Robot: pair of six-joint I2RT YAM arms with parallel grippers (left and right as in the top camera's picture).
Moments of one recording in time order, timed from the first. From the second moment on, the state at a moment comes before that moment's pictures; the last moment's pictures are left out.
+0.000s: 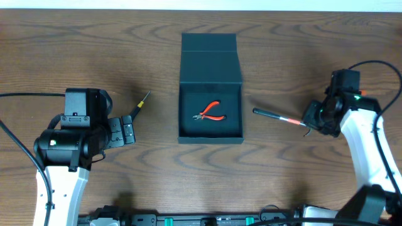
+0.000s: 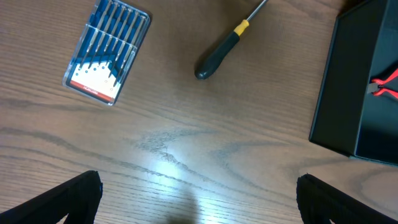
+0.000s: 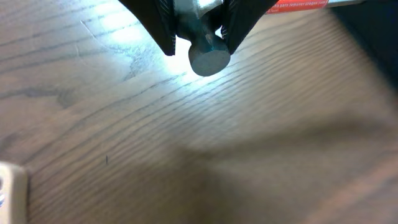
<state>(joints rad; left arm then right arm) -0.04 1.07 1.09 -1.18 -0.03 -0.20 -0.19 1.45 1.06 -0.93 -0.02 0.36</state>
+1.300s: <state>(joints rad) -0.04 1.07 1.09 -1.19 -0.03 -0.20 0.39 1.93 1.64 -1.05 -0.04 0.39</state>
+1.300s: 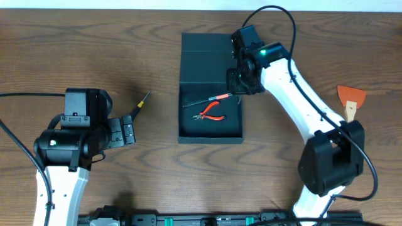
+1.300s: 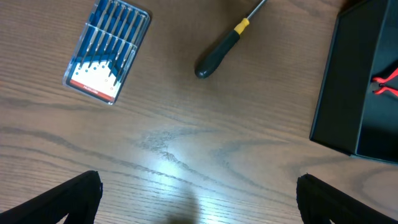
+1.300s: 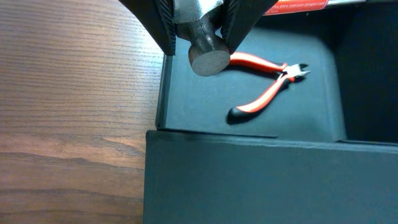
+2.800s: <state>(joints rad) -0.04 1.07 1.09 -1.19 -0.03 -0.20 0.40 2.01 1.64 -1.00 -0.01 0.36</state>
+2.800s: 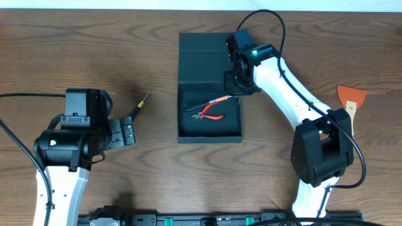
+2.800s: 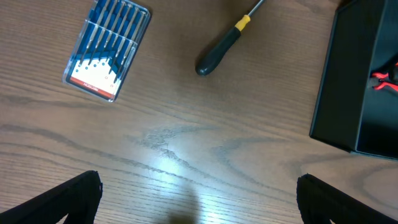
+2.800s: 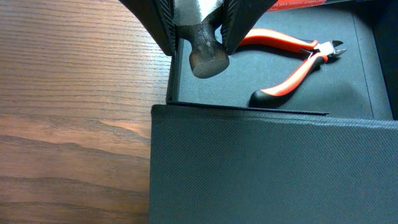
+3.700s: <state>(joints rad) -0.04 1.07 1.09 -1.20 -0.03 -0.20 0.40 2.02 1.66 -1.07 -0.01 0.36</state>
